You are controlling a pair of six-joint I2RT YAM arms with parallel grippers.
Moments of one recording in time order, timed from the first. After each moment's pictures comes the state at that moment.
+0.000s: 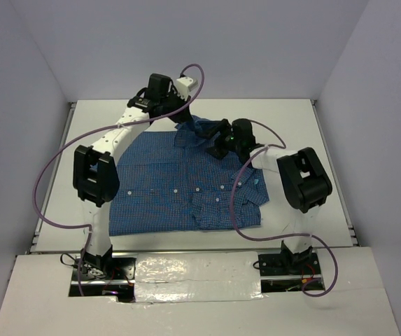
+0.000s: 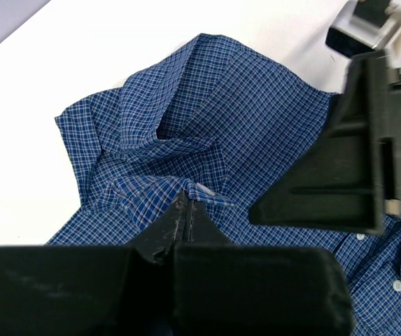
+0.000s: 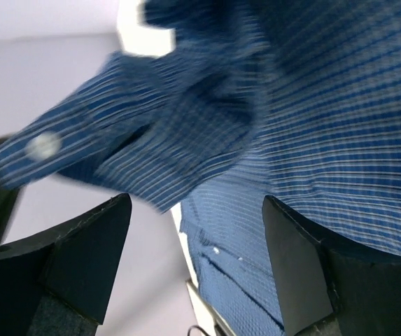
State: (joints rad) left arm -0.36 2.06 1.92 -0.48 0.43 0.15; right arm 0.38 1.88 1.07 0.37 -0.34 1.29
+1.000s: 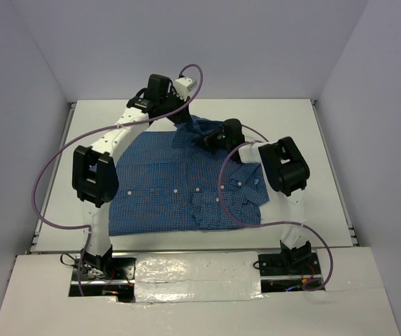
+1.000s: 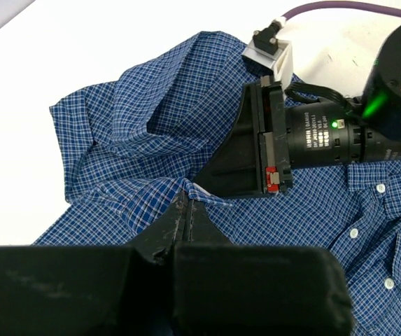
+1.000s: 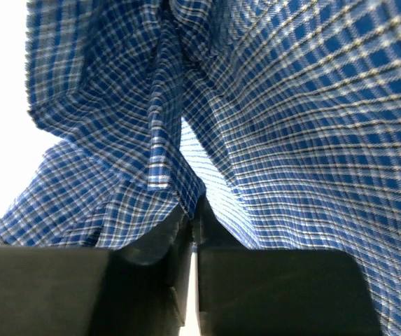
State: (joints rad) left arm -0.36 2.05 1.91 -0.49 0.42 0.12; right arm 0.38 2.18 1.27 0.44 -0.38 1.47
